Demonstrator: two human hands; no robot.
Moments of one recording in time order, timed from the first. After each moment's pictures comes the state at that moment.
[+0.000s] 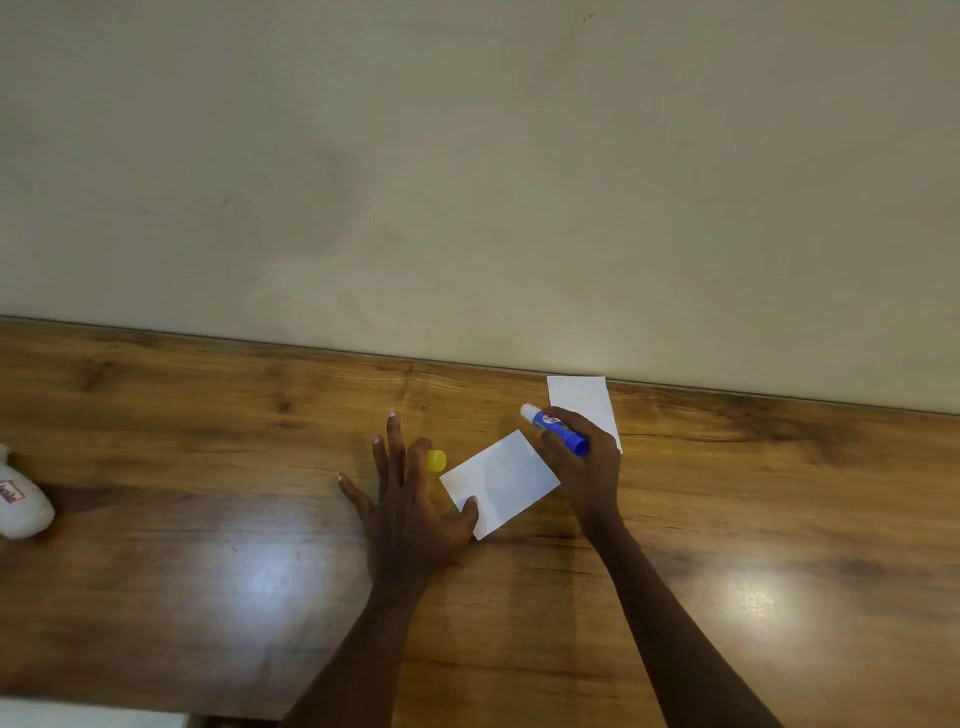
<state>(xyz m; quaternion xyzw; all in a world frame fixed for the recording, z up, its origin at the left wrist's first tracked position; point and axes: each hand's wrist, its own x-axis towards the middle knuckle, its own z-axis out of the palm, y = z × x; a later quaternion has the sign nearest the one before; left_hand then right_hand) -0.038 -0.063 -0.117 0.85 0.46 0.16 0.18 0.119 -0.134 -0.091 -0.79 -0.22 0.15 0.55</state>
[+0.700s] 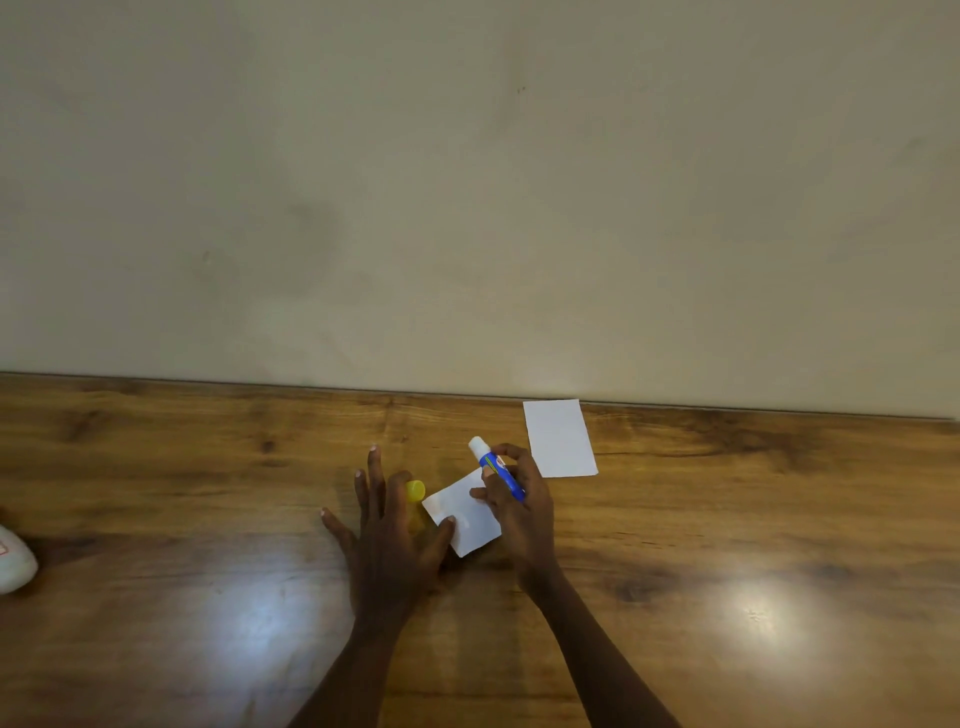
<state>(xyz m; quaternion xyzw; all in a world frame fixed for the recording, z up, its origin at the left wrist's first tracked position) -0.039 -0.061 -0.118 0.85 0.47 0.16 0.20 0.073 -0.127 -0.091 -0.73 -0.19 0.26 0.61</state>
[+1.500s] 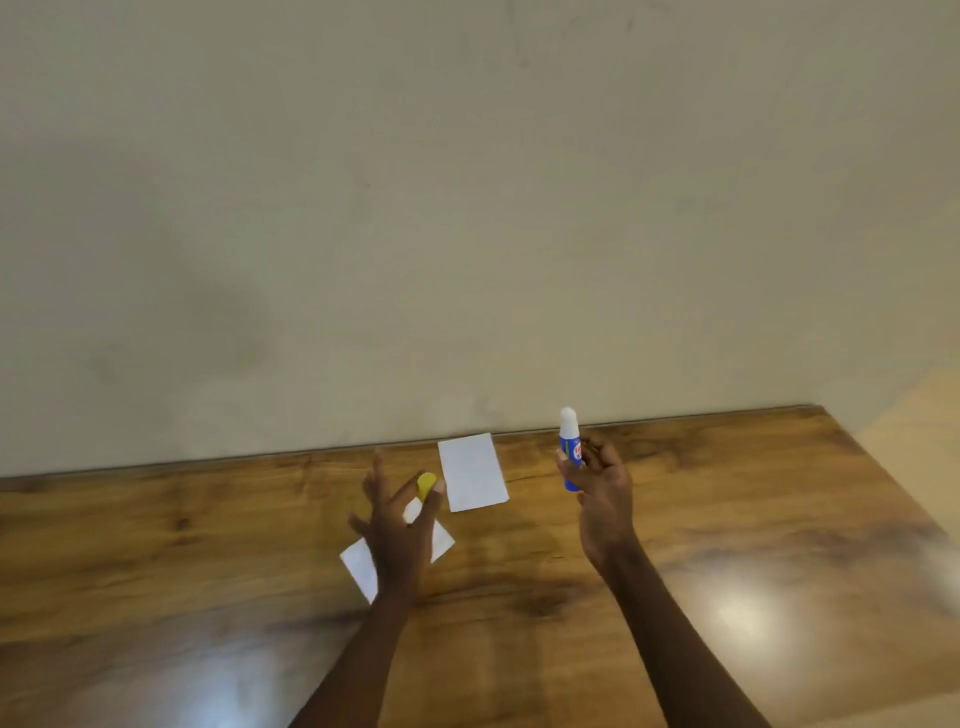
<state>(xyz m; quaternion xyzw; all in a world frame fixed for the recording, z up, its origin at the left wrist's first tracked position) 0.054 -0.098 -0.071 0.72 0.43 0.32 0.44 0.183 -0.228 -0.022 -0.62 -0.08 0.20 0.76</state>
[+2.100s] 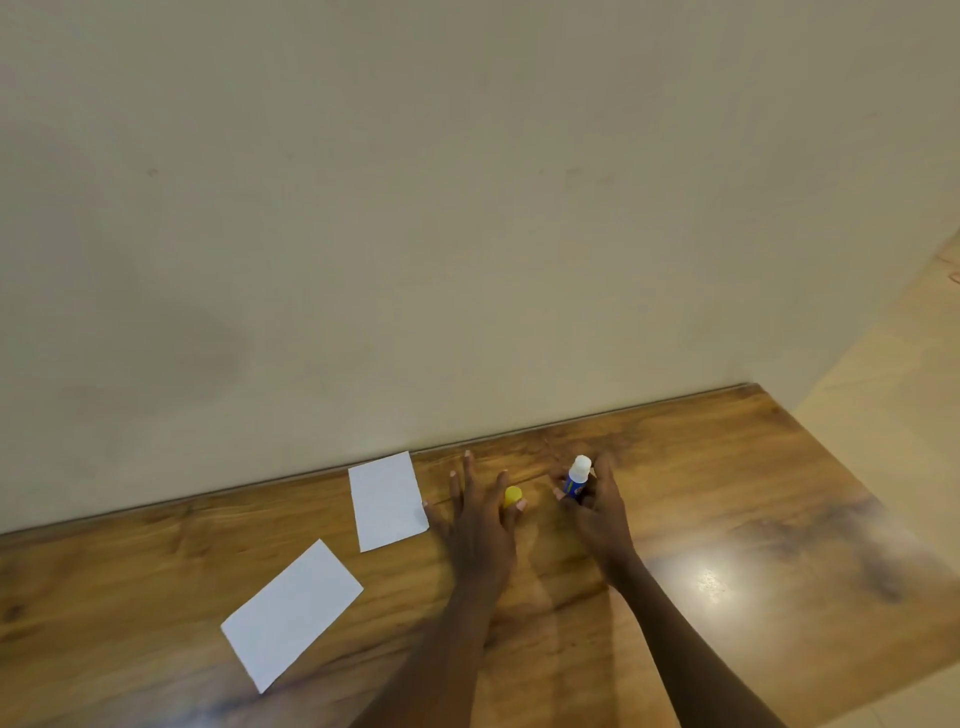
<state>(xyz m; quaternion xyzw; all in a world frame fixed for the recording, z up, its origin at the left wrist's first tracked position) 0.197 -0.189 -0.113 0.90 0.33 0.09 0.28 0.270 -0.295 -0.089 -0.79 -0.13 0.15 0.58</state>
